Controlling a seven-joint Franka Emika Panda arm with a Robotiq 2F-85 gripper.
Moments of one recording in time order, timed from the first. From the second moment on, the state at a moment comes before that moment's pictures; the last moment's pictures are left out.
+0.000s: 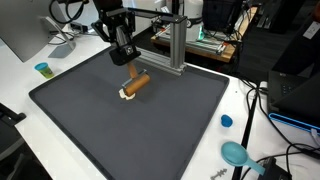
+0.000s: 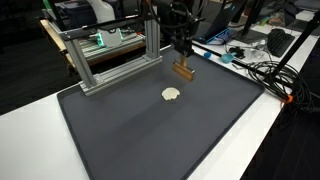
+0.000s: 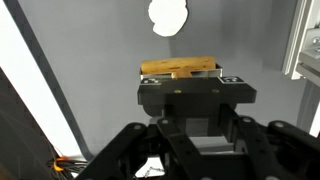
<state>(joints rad) -0.10 0.20 0.08 -1.93 0.19 2.19 -1.54</state>
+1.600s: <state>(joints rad) -0.10 0.34 0.03 -1.89 0.01 2.28 -1.48</state>
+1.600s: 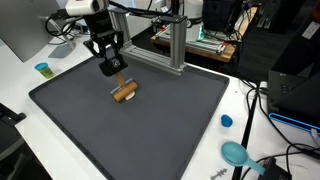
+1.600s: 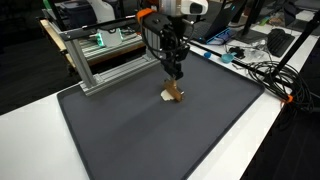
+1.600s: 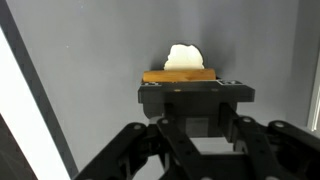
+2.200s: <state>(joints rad) -0.09 0.34 0.02 -1.89 -0.08 2.28 -1.42</state>
